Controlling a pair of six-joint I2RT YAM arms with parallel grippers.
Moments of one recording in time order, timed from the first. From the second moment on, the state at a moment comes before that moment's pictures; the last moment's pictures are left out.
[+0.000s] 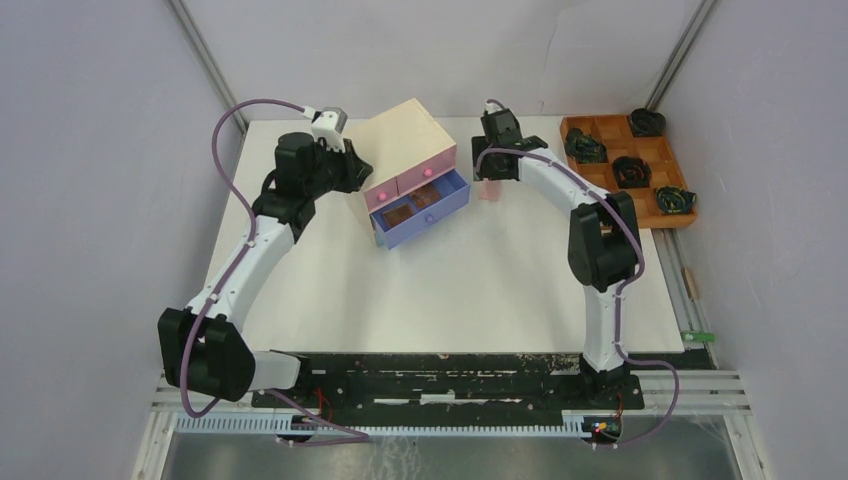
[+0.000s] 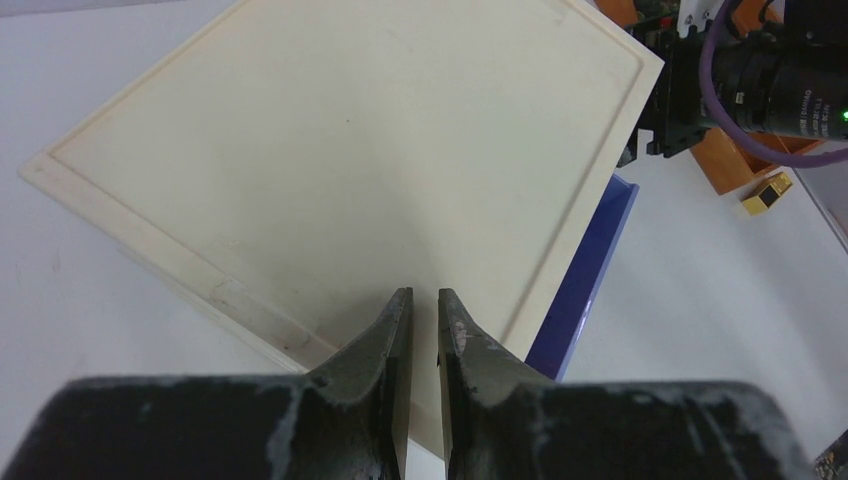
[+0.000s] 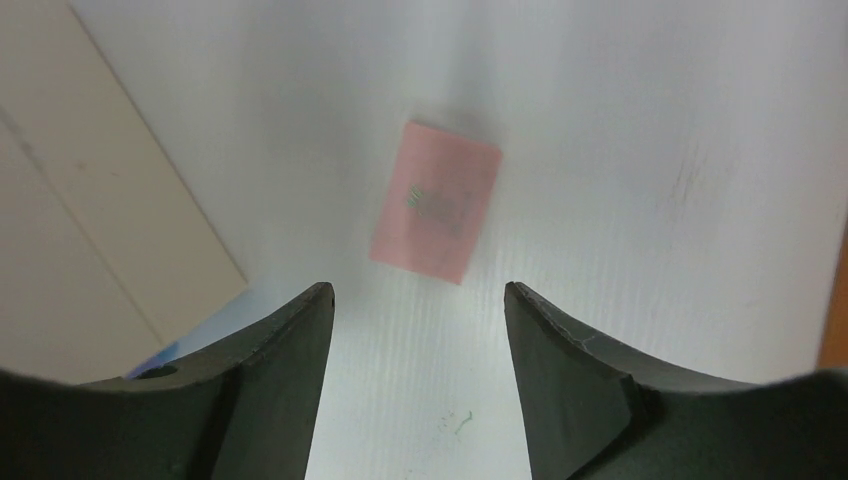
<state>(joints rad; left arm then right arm) -0.23 1.33 1.14 -0.16 0.30 -0.17 0.38 2.07 1.72 -0.51 0.22 0.24</state>
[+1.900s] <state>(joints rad) -0.23 1.33 1.09 -0.08 0.35 -0.17 0.35 2.35 1.94 -0.64 0.30 0.41</state>
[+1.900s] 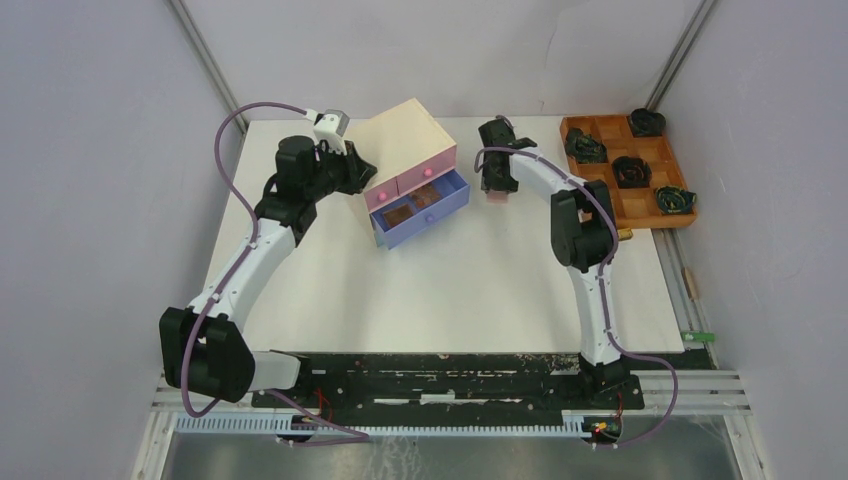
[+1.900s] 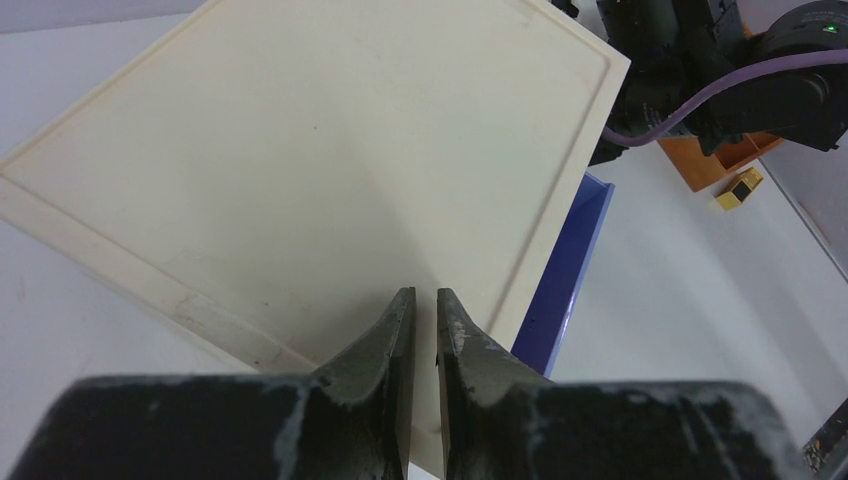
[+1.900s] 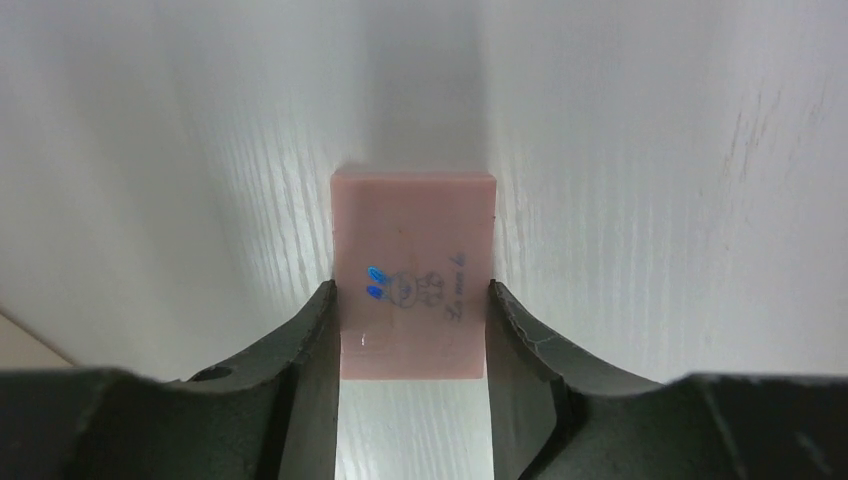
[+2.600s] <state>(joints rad) -0.21 1.33 1.09 -0.07 0.37 -0.17 0.50 1.74 1.79 -0.70 0.16 0.34</state>
